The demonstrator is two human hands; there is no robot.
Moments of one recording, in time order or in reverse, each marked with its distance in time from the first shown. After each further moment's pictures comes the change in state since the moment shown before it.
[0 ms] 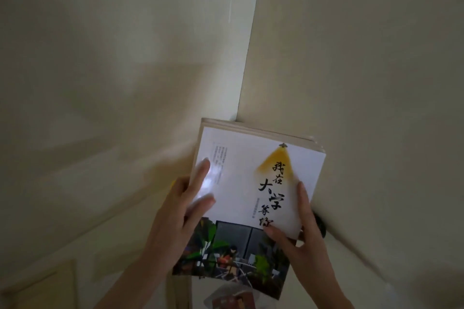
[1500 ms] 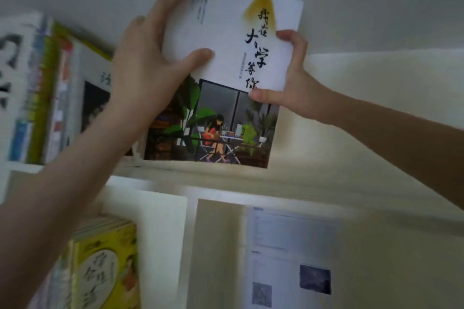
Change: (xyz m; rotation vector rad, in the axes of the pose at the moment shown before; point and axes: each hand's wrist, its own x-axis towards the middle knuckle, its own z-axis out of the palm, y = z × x) left_hand -0.132 0.375 -0.673 1.165 1.160 0.422; right_hand -0.054 -0.721 0.341 0.449 -0.673 -1.521
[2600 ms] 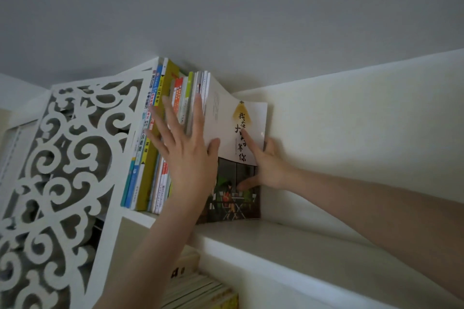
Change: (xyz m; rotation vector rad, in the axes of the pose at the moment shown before) left_hand -0.026 -0.236 -0.006 0.871 0.119 -0.207; right_hand 0.140 0.097 0.290 -0.156 -0.388 0.206
